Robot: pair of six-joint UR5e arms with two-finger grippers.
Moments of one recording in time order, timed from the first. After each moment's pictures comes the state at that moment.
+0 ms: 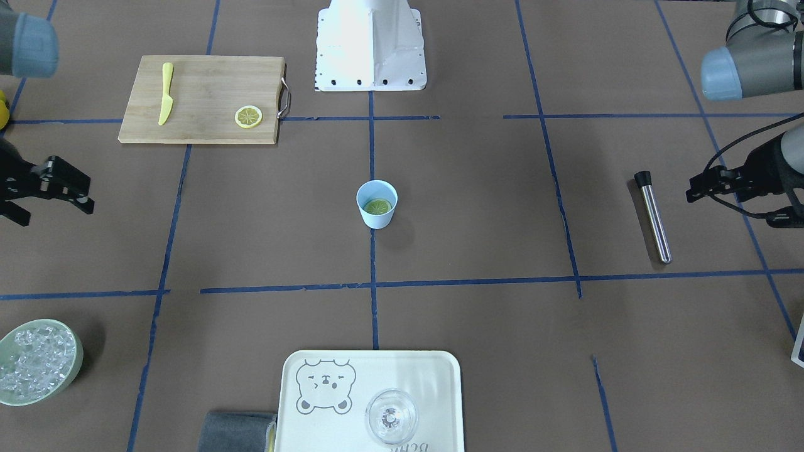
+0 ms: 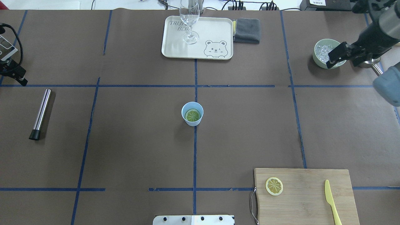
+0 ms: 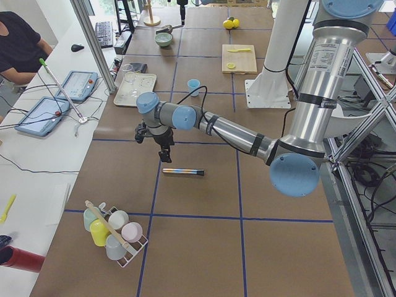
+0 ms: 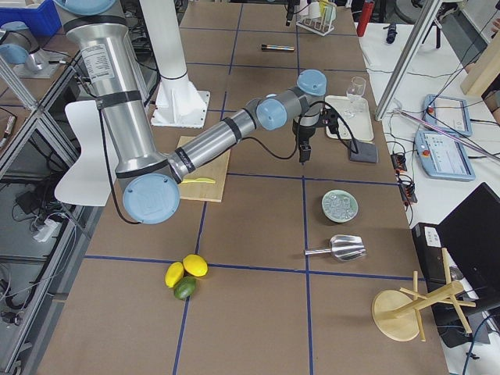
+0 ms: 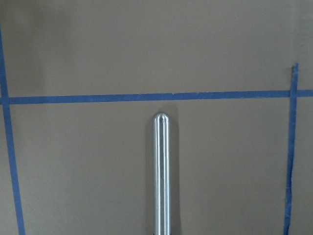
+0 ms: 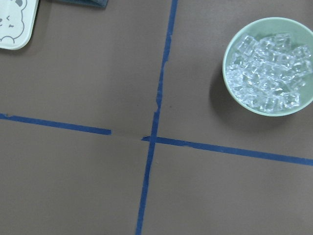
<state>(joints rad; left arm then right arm) -1.19 -1.78 -1.67 -1.43 -2.36 -0.34 1.19 -1.32 1.87 -1.64 2.34 0.46</state>
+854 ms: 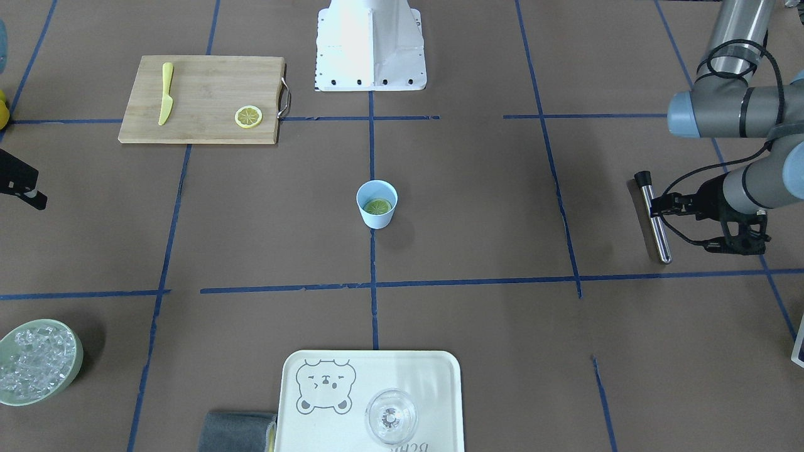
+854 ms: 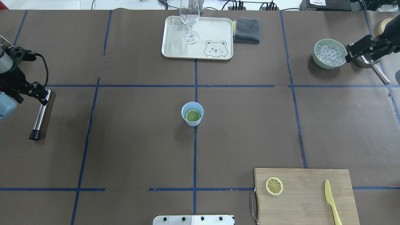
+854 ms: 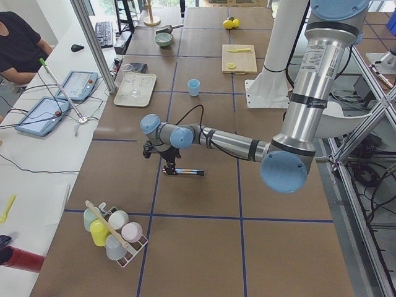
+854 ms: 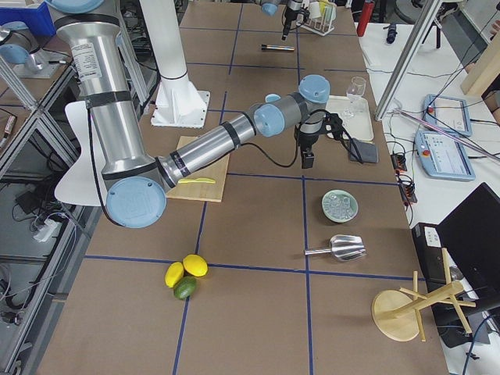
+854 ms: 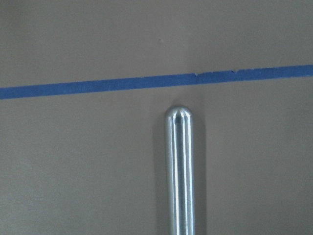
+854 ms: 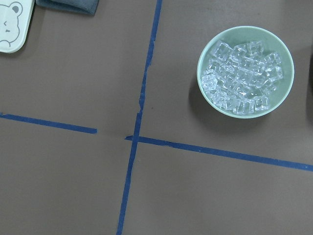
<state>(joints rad) -1.07 -1.80 -1.50 -1.58 -2.37 -0.35 1.25 -1.34 1.88 -1.64 2.37 0.41</state>
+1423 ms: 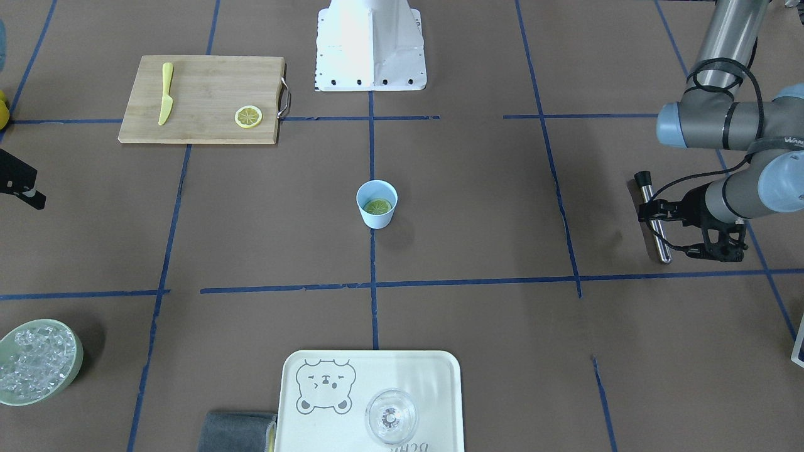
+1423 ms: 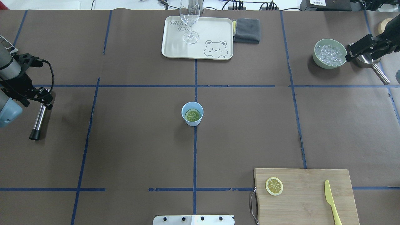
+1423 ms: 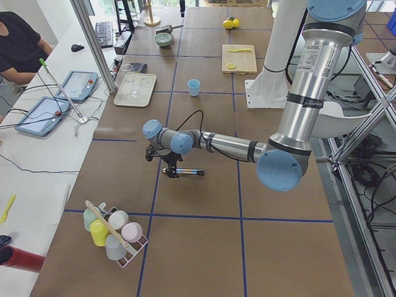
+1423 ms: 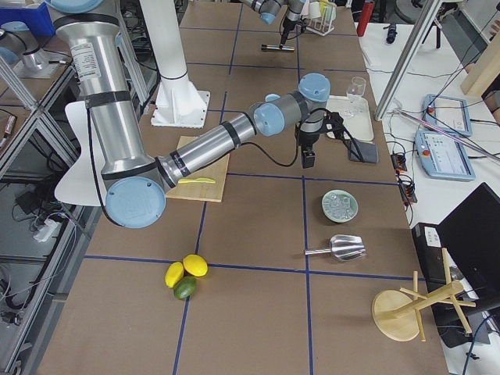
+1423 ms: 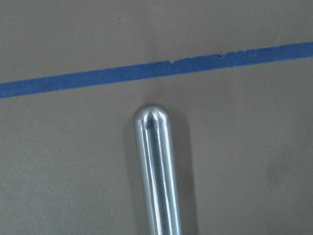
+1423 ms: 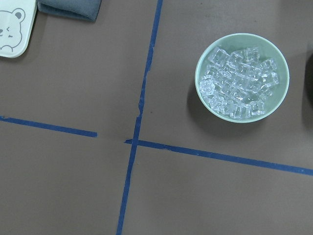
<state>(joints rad) -1.04 -1.81 -1.43 -1.65 -2.37 -0.35 1.25 -1.34 1.88 -1.64 2.37 0.41</state>
